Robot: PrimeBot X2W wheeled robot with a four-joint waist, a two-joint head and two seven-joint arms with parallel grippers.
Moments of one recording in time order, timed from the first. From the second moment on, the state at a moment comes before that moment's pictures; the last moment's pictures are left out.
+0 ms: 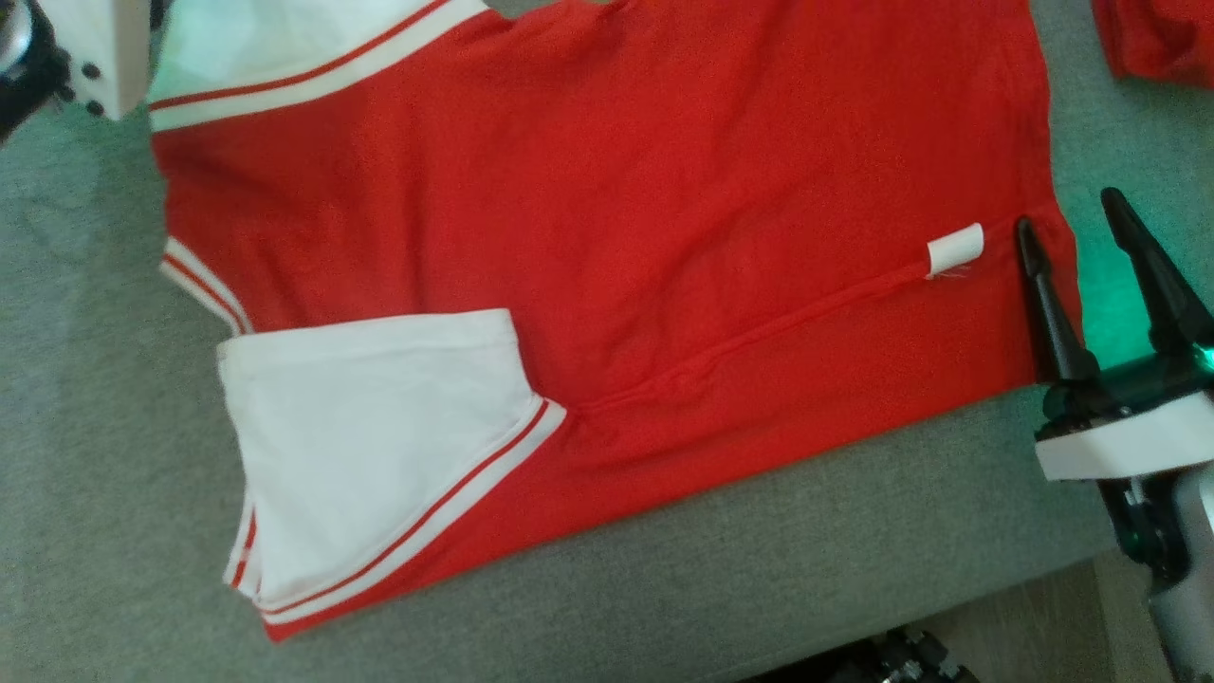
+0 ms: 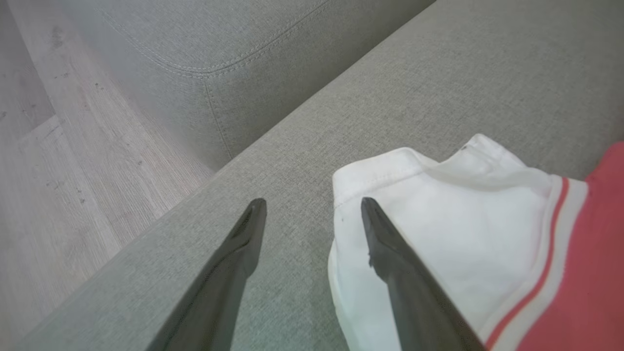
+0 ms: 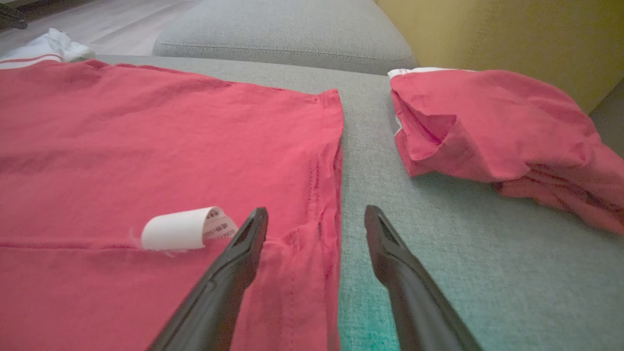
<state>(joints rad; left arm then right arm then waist) -1.21 0.71 -0.80 0.29 -0.78 -0.13 0.62 -0.19 -0.39 0.14 0.06 0.30 0.13 -0.20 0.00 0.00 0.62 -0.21</state>
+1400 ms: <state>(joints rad) -1.50 0.77 -1.27 0.24 -0.95 -0.13 0.35 -0.70 -0.45 0.24 0.30 0.40 0.13 0.21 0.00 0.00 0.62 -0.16</state>
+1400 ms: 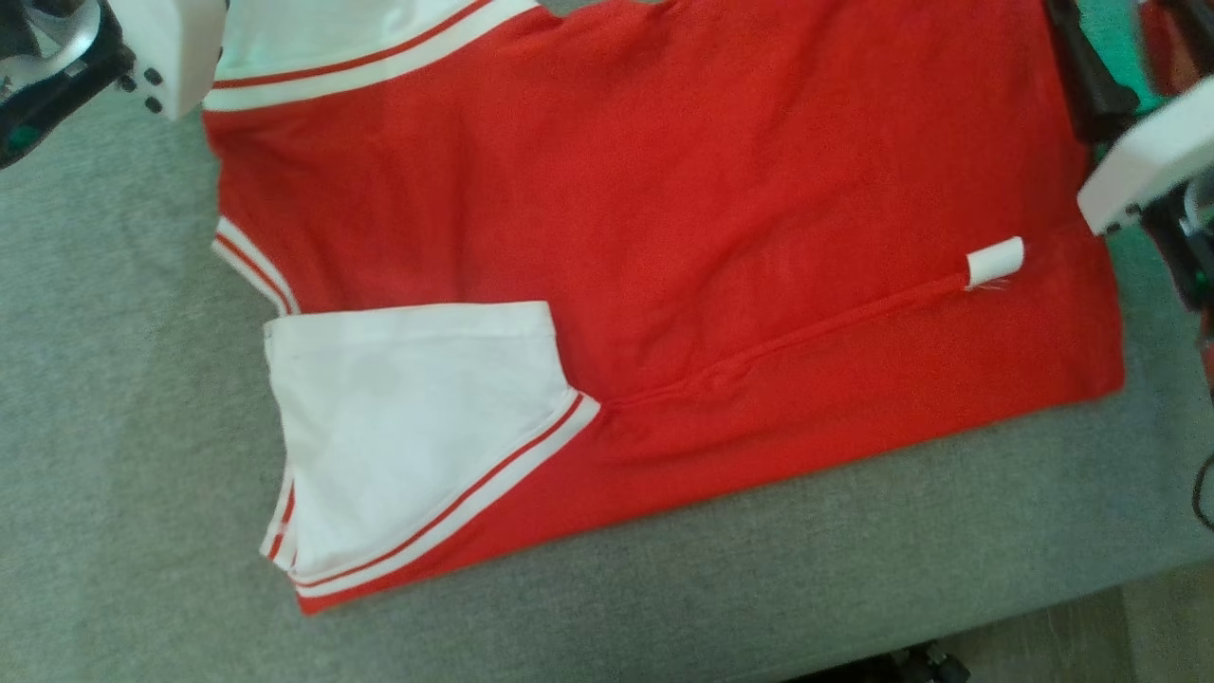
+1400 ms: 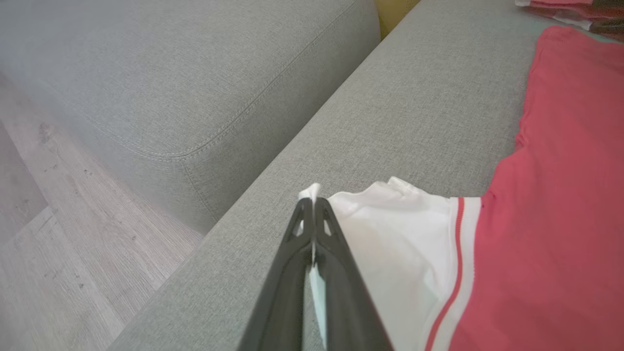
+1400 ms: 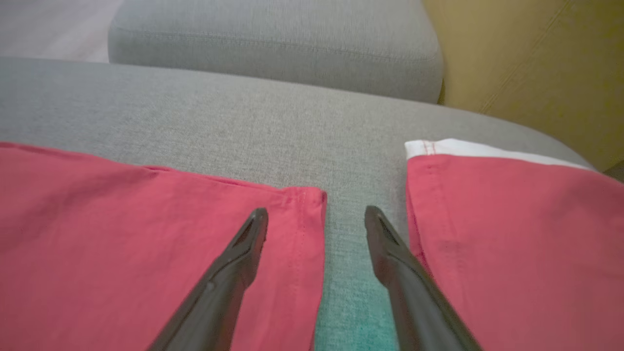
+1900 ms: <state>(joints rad) -1.53 0.77 -1.32 0.24 -0.97 -0.13 0.30 -0.83 -0.43 0.30 0.47 0.42 0.13 0.30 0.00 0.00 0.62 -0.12</state>
